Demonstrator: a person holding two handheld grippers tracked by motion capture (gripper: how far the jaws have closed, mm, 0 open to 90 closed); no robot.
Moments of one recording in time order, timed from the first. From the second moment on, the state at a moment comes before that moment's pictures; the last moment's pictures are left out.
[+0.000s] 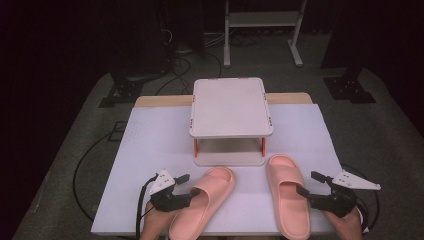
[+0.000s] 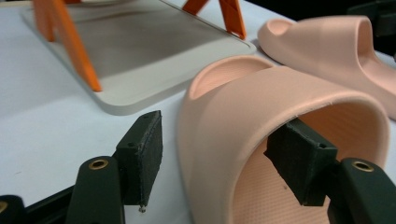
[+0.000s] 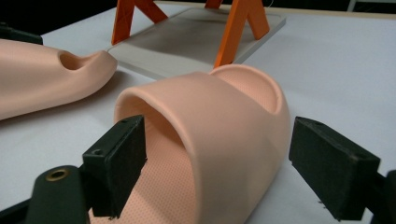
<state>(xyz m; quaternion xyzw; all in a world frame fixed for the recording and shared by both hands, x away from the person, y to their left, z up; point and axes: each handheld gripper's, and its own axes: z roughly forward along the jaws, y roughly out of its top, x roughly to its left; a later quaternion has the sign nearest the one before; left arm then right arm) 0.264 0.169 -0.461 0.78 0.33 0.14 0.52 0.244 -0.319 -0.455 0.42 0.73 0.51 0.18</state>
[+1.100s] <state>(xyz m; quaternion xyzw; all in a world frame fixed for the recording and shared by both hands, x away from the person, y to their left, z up) 0.262 0.163 -0.466 0.80 0.31 0.16 0.49 0.255 -0.301 -0.468 0.44 0.74 0.45 0.23</state>
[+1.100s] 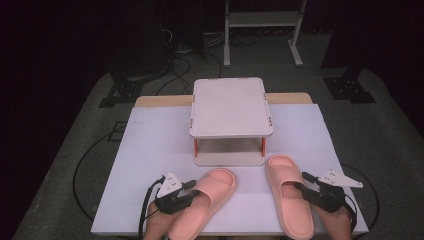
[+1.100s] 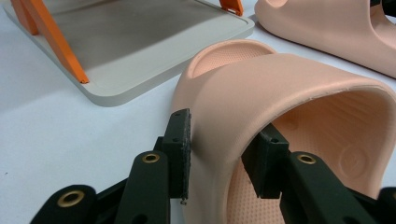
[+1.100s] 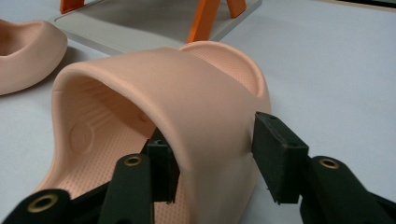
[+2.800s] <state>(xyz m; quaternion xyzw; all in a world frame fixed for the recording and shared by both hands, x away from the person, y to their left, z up) 0.256 0.165 -0.451 0.77 0.34 0.15 0.52 0.241 -0.256 -0.447 0.39 0.76 0.48 0.20</state>
